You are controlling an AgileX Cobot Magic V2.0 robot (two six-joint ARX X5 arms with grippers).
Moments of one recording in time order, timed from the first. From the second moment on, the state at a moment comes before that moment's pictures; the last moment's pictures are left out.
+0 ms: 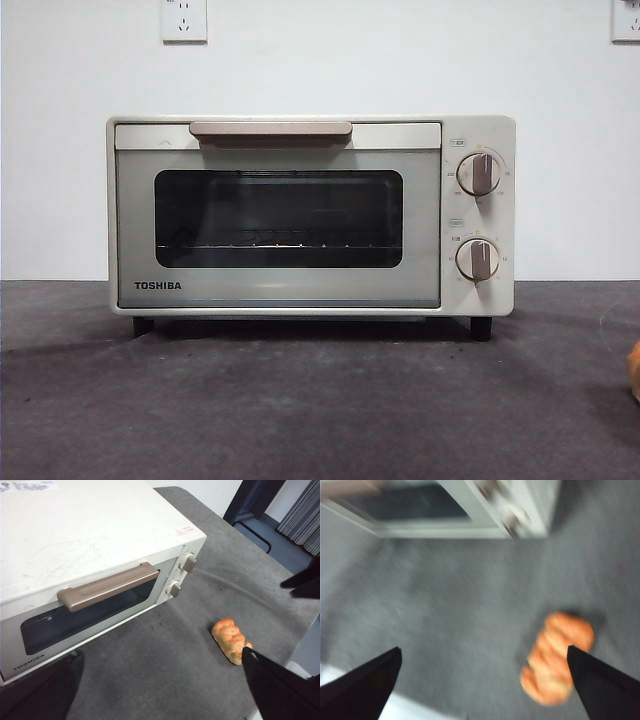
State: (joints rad) left arm -0.38 0.82 1.06 -0.69 0.47 -0.08; right arm 0.10 0.80 0.95 -1.05 -0.46 0.22
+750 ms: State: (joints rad) left arm -0.39 0.82 1.06 -0.71 0.47 -0.08; right arm 0.27 1.17 0.80 -0.94 -0.15 0.29
